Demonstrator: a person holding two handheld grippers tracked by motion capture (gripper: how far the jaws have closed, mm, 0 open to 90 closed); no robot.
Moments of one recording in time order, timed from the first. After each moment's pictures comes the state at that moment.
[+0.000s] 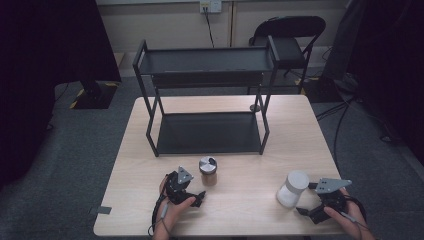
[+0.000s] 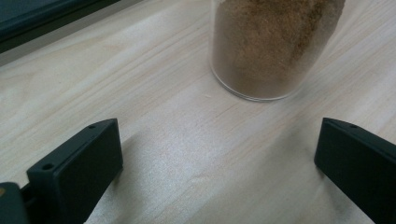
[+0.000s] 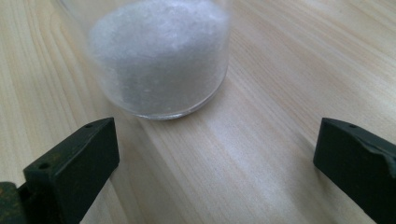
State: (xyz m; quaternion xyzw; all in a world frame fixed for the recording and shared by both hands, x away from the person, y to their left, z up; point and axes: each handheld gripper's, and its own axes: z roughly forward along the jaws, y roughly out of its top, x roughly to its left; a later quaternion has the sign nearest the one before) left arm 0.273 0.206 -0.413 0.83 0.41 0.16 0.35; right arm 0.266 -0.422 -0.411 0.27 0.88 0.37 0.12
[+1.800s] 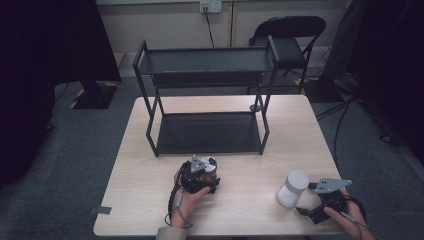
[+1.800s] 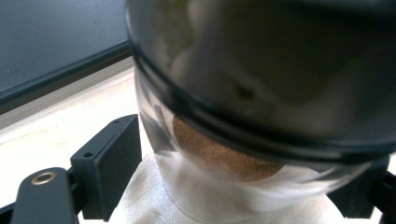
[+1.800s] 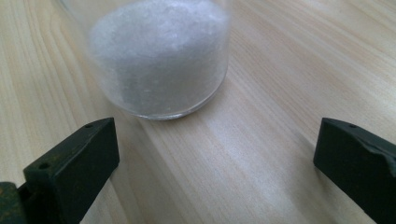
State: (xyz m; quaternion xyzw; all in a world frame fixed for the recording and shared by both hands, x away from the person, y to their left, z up) left arm 0.297 0.177 -0.416 0.81 0.40 0.16 0.41; right arm 0.266 -0.422 -0.411 0.28 0.88 0.37 0.12
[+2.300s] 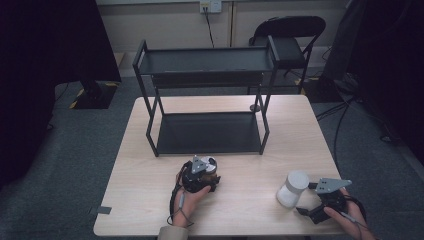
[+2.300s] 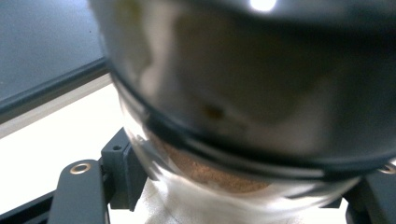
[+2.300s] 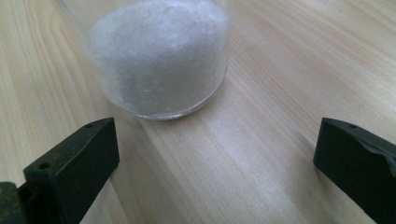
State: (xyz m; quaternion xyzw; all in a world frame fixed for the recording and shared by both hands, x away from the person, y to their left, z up) left arm 0.297 0.176 -0.419 0.81 0.38 0.16 0.42; right arm 0.266 -0.422 -0.411 0.28 0.88 0.37 0.12
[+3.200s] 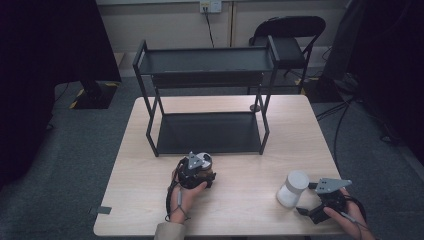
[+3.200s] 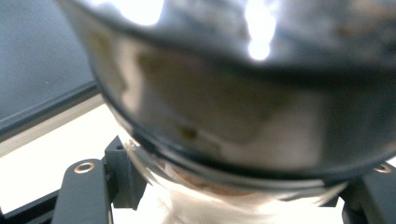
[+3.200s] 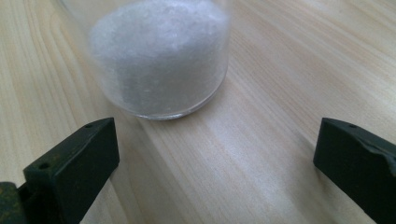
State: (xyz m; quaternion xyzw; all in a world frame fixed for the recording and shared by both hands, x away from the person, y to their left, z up) left arm 0.302 0.183 -0.402 0.81 0.40 0.17 0.40; right arm 0.266 -0.422 -0.411 0.28 0.88 0.37 0.12
